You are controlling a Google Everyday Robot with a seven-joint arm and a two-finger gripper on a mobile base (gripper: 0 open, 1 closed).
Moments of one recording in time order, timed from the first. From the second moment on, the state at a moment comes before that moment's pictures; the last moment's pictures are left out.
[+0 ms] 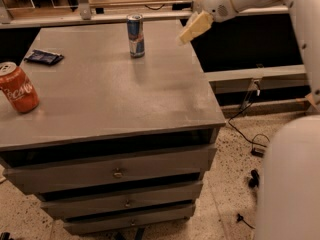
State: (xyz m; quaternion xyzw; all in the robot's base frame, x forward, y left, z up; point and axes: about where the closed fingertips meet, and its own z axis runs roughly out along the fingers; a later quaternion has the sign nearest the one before) arm 0.744 -0.068 0.968 -0.58 0.65 0.18 0.46
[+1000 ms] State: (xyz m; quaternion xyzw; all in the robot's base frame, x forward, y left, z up) arm 0.806 0.023 0.942 -0.52 0.61 0.33 0.50
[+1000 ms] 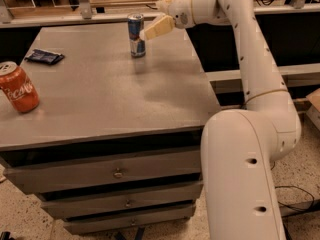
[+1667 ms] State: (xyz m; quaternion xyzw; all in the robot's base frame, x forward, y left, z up) arm 0.812 0.066 0.942 -0.51 0.60 0.36 0.50
